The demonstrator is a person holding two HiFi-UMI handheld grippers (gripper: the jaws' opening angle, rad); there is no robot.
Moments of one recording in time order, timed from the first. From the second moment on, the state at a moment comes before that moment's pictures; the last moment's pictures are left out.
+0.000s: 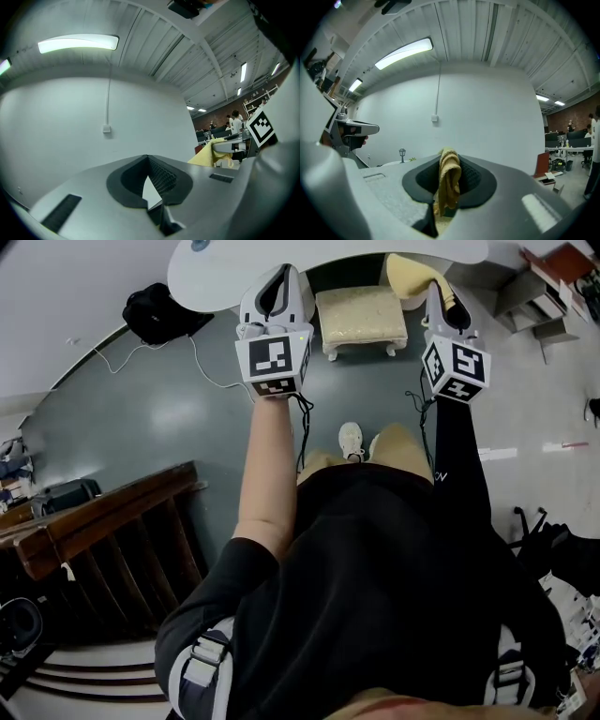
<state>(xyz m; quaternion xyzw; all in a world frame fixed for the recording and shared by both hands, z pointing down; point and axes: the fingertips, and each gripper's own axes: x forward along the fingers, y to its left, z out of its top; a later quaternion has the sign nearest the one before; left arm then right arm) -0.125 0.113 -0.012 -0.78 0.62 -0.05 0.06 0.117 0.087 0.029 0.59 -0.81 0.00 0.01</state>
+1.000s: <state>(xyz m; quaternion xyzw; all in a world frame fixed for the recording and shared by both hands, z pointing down) -0.116 -0.042 0.112 -0.75 0.65 -0.12 -0.01 0.092 -0.080 0.178 0.49 -0.86 0.13 0.09</state>
